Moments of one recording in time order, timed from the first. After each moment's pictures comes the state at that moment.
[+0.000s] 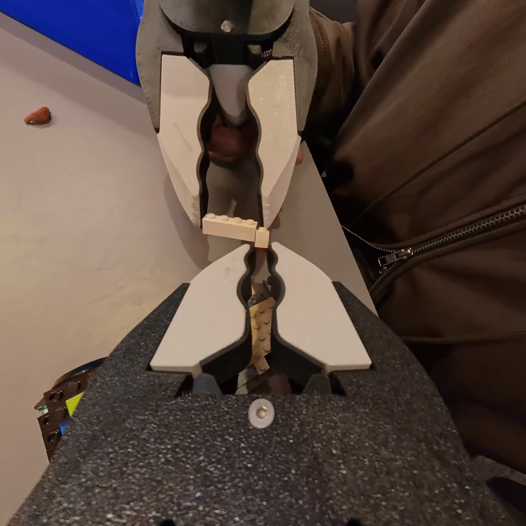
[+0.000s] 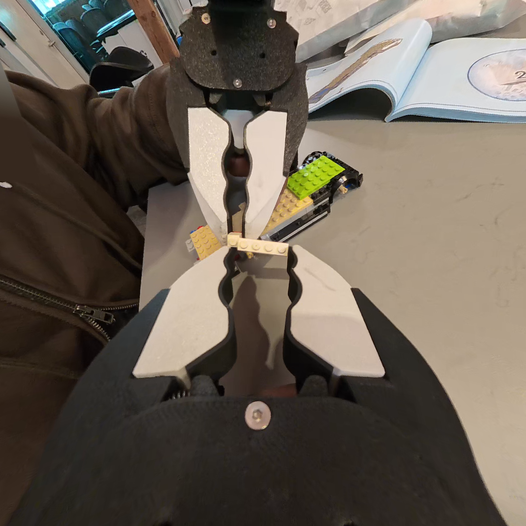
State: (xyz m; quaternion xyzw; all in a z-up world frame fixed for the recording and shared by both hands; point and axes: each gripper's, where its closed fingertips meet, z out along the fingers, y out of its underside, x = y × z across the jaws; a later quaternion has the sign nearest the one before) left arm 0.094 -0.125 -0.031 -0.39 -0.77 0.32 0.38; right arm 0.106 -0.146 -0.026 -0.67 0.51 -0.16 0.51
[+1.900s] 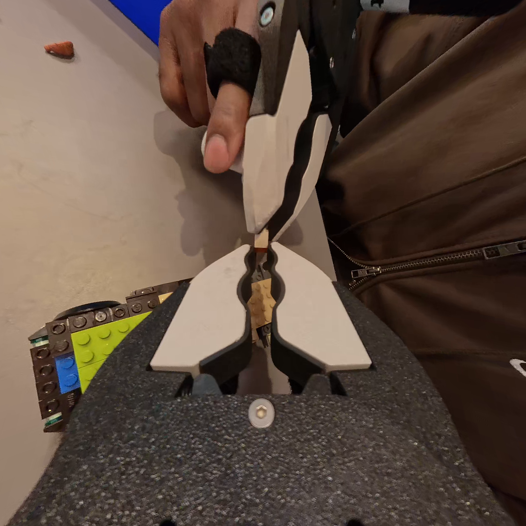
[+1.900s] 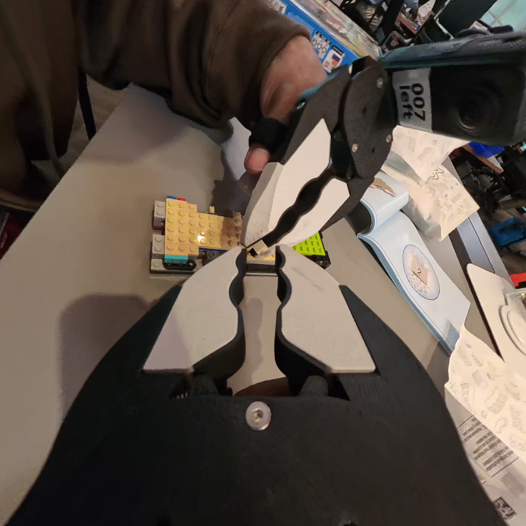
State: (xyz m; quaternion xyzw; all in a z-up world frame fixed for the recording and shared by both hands) left arm 0.115 -0.124 -0.026 -0.29 -0.81 0.27 0.44; right arm 0.126 -0.128 -0.015 -0.83 0.21 -0.35 0.39
